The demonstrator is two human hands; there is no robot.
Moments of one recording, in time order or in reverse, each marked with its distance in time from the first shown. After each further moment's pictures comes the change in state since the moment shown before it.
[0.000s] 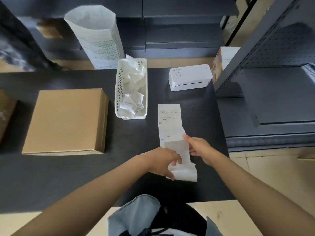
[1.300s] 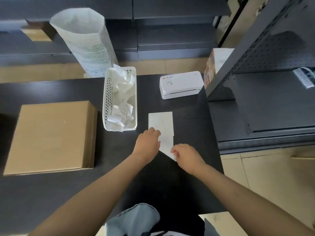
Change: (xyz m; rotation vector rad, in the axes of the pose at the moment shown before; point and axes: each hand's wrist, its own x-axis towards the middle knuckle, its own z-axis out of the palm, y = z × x) left_hand 0.046 -0.033 -0.037 0.071 0.566 -0.459; right_hand 0.015 -0.006 0.000 -0.902 0.088 -0.445
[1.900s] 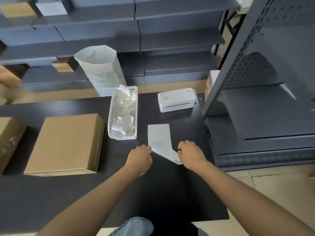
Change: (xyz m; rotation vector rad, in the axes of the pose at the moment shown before) left_hand -0.050 0.022 -0.022 0.170 -0.089 -0.131; right_hand -0.018 0.013 -0.040 -0.172 0.178 0.003
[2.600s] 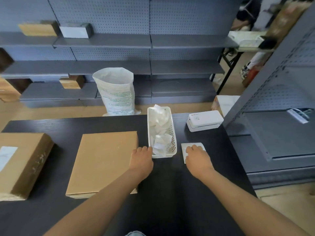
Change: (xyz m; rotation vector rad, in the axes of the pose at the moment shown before) left_hand -0.001 -0.184 -0.045 0.081 0.210 0.062; right_hand 0.030 -0.172 -0.002 -0.292 0.209 0.078
